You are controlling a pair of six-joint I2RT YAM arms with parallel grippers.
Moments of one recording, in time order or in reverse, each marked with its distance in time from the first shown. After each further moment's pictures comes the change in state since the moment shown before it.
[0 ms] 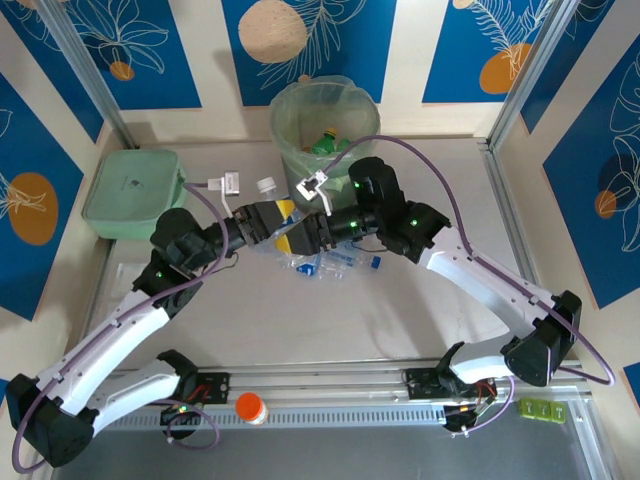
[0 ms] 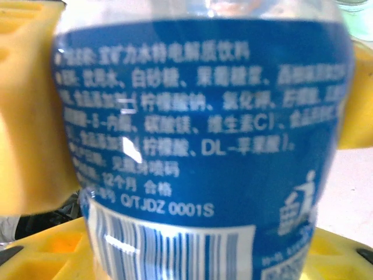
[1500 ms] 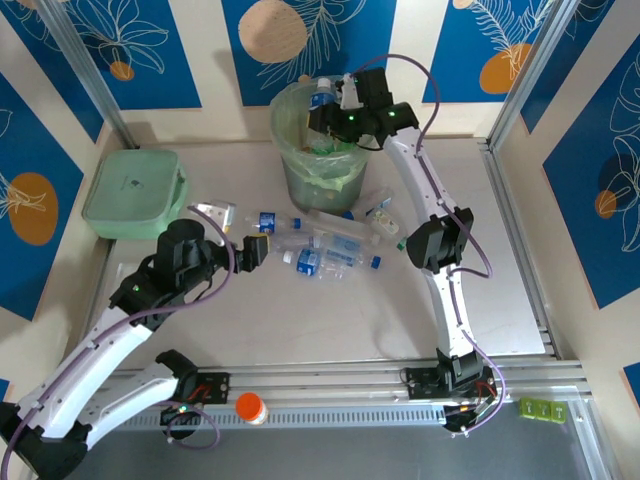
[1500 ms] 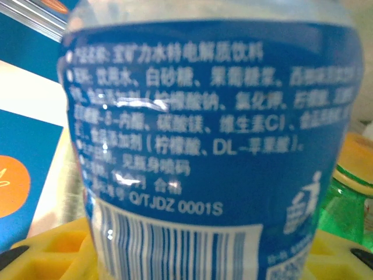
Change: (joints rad) left arm 0.000 -0.130 0.037 -0.737 -0.556 0.737; right arm -0.411 1.018 1.299 -0.528 0.357 -0.033
